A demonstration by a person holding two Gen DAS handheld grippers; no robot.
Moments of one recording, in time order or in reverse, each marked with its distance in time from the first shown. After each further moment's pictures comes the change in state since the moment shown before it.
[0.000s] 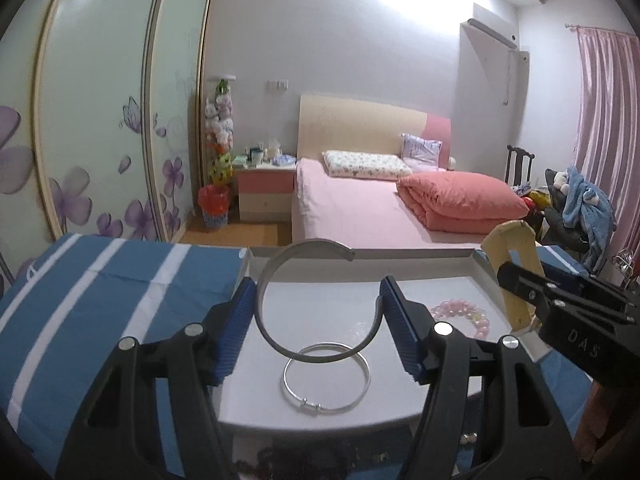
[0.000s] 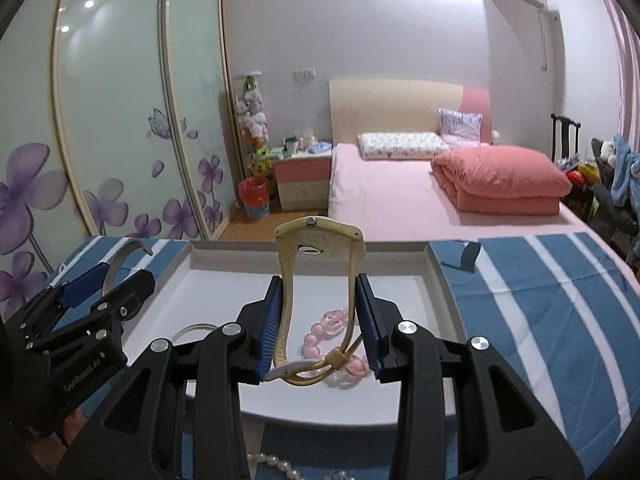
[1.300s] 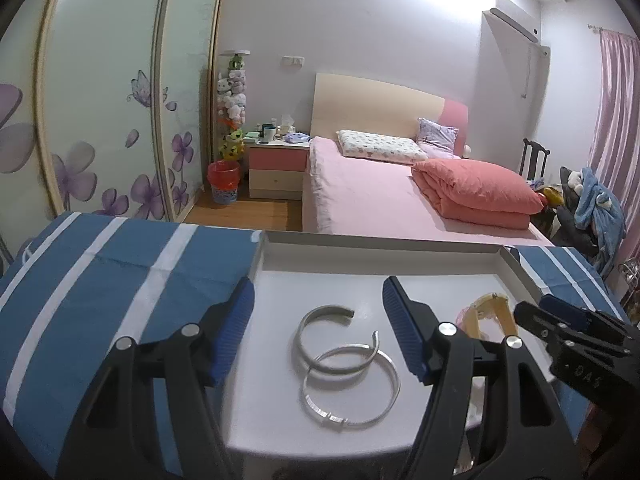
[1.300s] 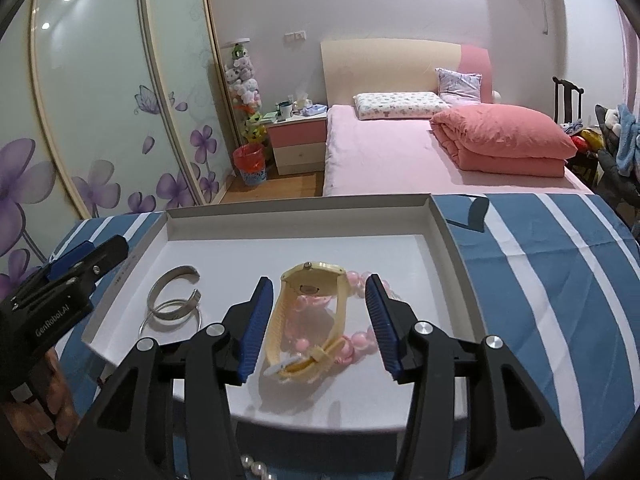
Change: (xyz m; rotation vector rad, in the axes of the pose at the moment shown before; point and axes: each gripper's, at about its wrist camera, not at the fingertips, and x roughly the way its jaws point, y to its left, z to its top) left arm 0.027 0.025 0.008 -0.052 0.073 0.033; right arm 0.024 -0.013 -0.007 0.039 0.129 0.003
